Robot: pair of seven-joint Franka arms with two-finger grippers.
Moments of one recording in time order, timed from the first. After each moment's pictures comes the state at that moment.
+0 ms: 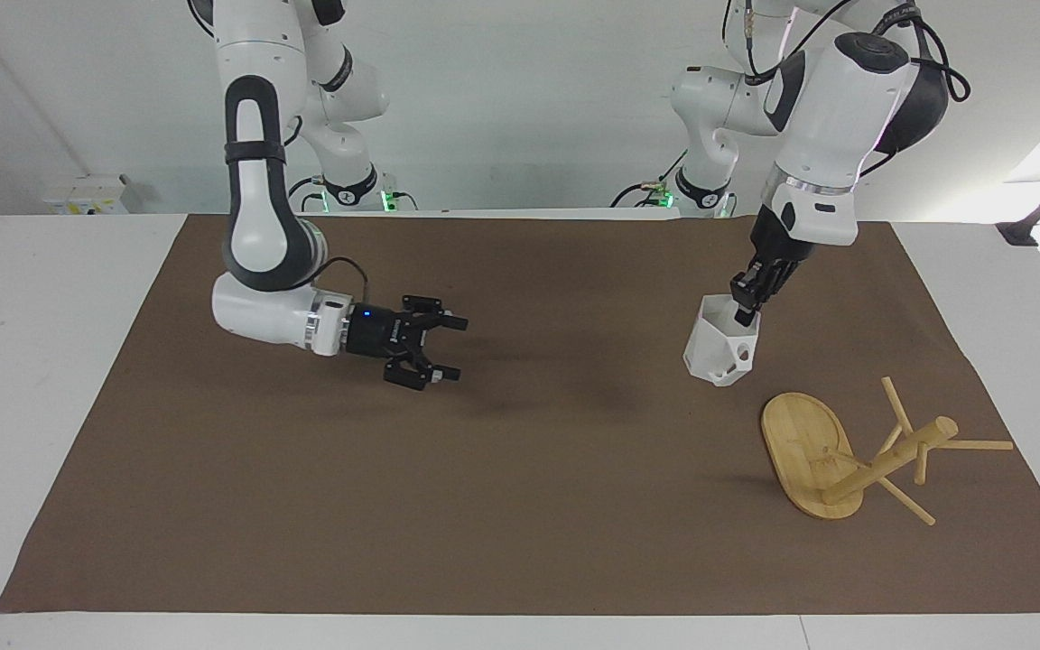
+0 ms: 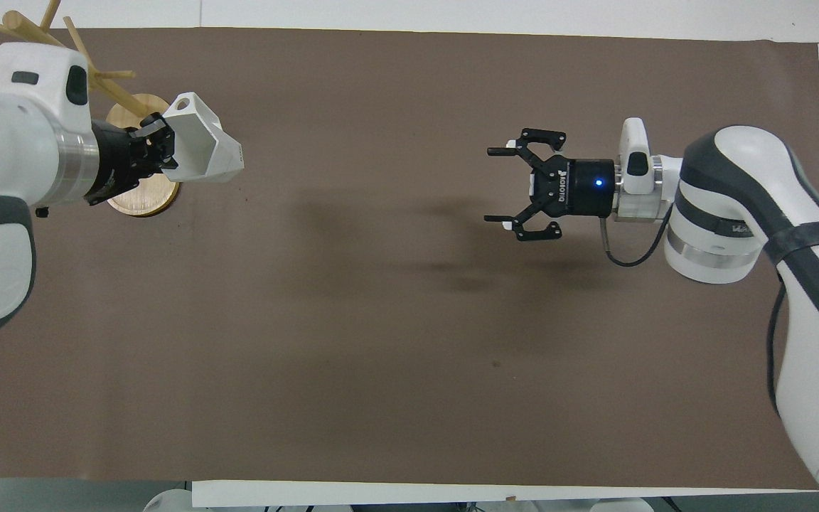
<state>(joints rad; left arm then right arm) -0.50 -0.14 0.16 -2.07 -0.02 2.30 -0.88 0.03 0.26 -0.01 -2.02 1.37 1.84 -2.31</state>
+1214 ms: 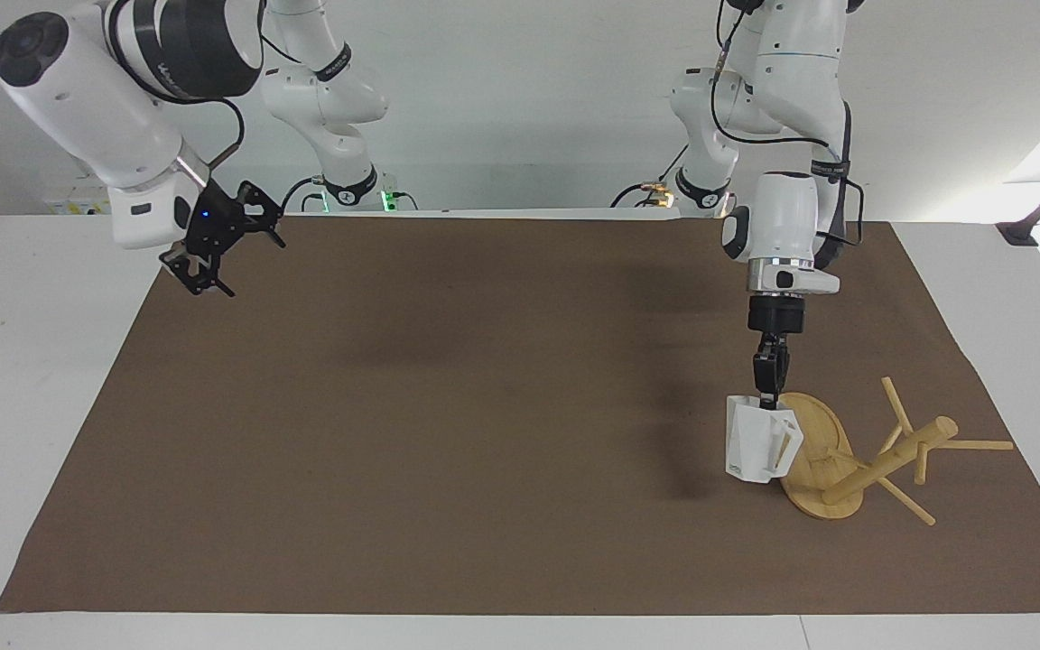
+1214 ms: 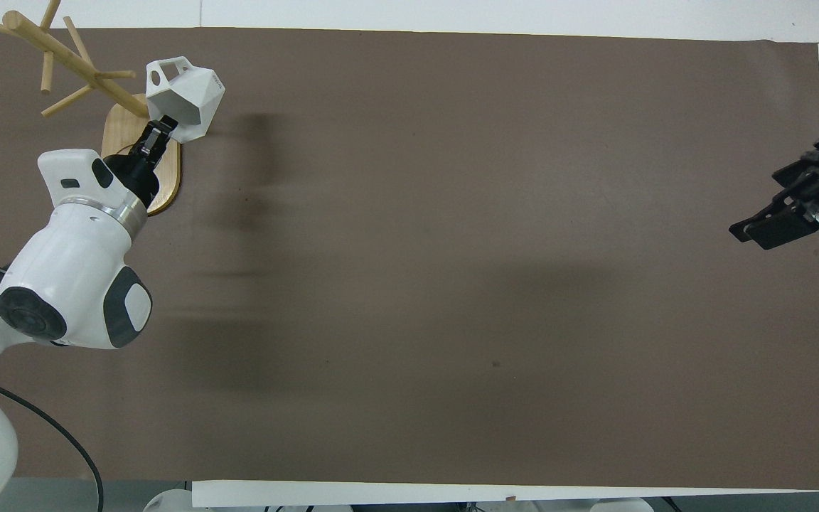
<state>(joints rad) -0.37 0.17 0.15 -2.37 0.01 3.49 -0.98 -0.04 0.03 -0.02 -1.57 0.06 1.48 -0.75</state>
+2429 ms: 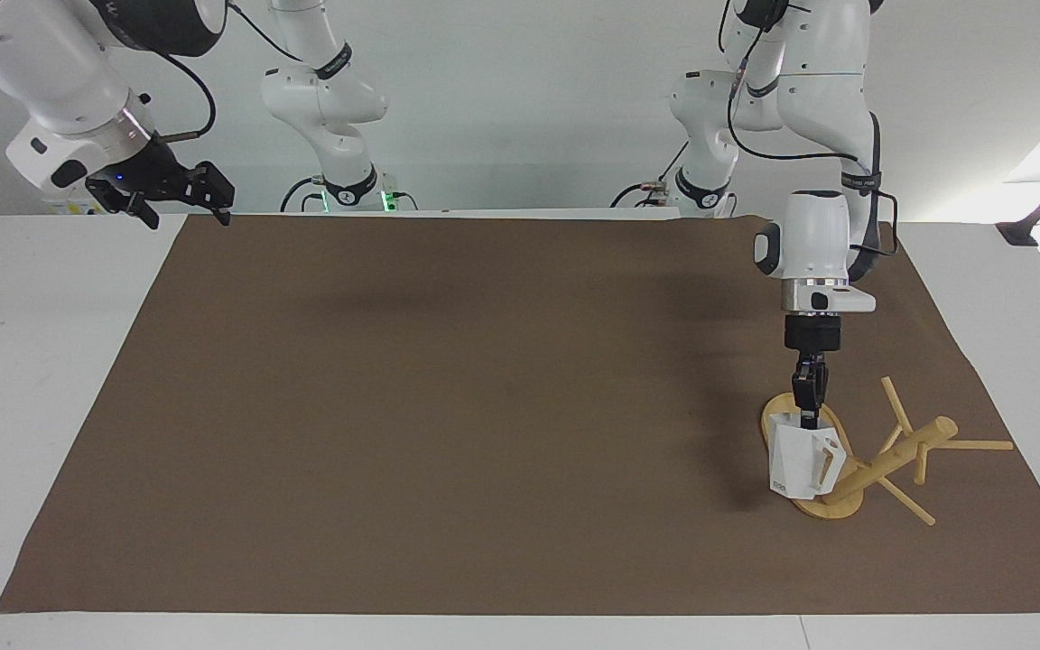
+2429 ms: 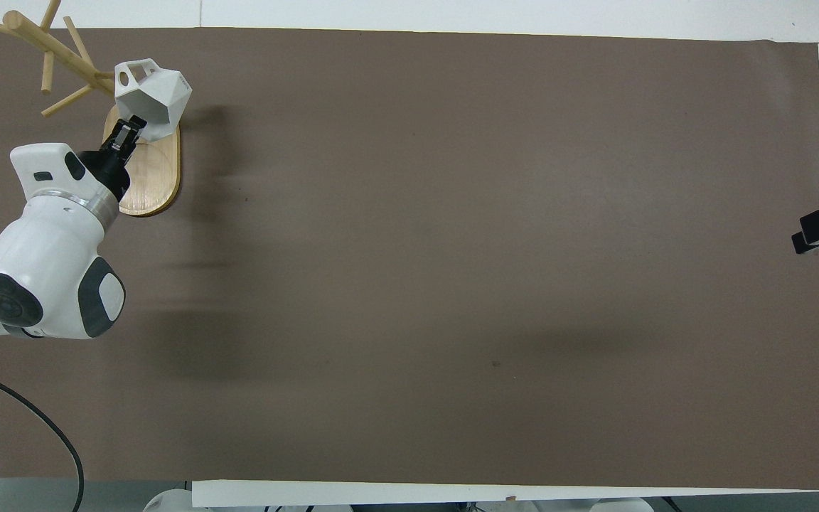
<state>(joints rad) -0.26 0.22 0.14 -2.35 0.06 3.48 -0.99 -0.04 -0.01 -0.08 -1.55 -0.03 1.34 -0.17</state>
